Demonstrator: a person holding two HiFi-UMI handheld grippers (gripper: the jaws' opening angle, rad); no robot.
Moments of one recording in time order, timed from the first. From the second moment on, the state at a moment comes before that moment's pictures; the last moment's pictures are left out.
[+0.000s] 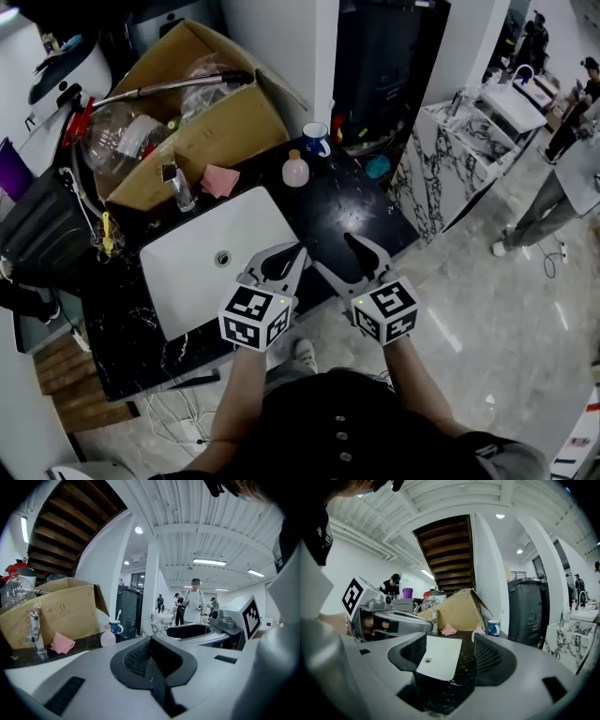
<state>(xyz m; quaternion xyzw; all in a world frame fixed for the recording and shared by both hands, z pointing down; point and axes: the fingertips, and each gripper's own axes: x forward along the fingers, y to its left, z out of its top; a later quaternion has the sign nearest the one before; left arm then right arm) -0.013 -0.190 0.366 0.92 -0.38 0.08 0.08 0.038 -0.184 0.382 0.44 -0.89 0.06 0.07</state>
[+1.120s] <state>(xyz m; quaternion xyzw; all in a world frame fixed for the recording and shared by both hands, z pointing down) -0.043 -0.280 0.386 0.92 -0.37 0.09 0.10 0.006 -0.279 0.395 0.45 -0.89 0.07 0.08</state>
